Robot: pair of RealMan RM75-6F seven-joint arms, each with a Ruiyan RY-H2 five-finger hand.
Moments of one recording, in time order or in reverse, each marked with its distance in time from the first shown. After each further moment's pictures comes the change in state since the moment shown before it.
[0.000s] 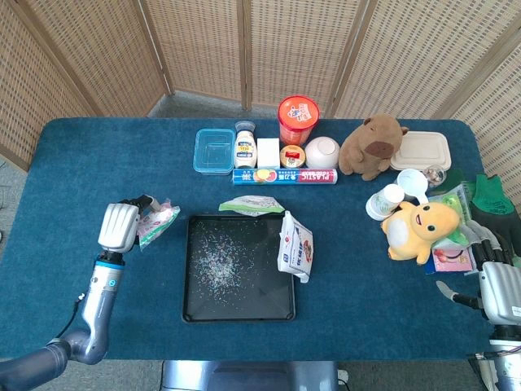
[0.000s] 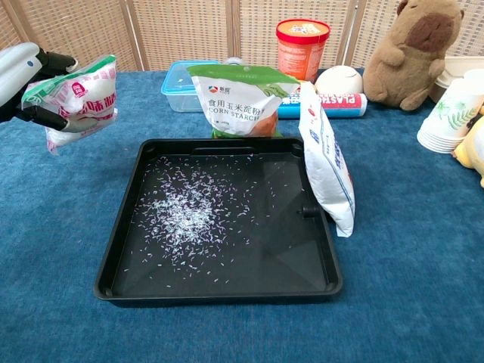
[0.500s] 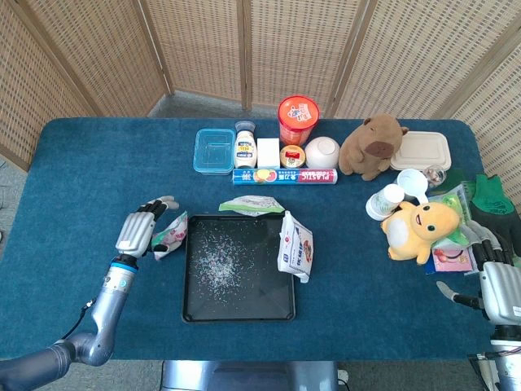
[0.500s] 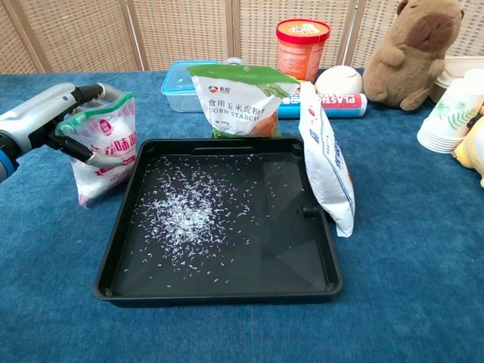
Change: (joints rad) left arm -0.016 0.026 0.018 -0.101 -0.090 -0.197 -0.092; right arm 0.000 0.008 -0.003 -0.004 -0.001 -0.002 0.008
